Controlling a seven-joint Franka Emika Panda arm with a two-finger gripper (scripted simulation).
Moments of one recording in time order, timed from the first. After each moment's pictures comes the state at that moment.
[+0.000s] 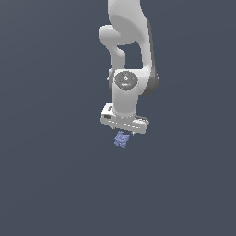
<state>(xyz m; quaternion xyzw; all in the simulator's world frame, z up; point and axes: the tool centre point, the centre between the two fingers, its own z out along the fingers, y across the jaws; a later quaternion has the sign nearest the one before) -0.008 0.025 0.118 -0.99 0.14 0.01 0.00</state>
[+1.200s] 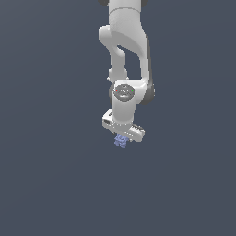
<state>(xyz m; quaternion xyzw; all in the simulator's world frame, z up) -0.005 0.020 0.070 -0.97 0.23 0.00 0.00</state>
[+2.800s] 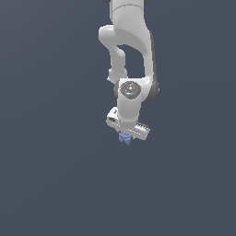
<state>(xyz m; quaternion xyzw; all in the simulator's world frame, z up) -0.013 0.041 0.076 -0.97 0.23 0.00 0.00</state>
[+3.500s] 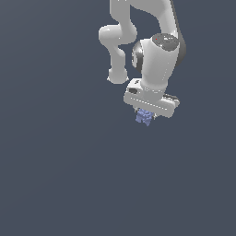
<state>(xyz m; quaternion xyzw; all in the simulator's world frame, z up) -0.040 0.120 0.205 -0.97 0.23 0.00 0.00</state>
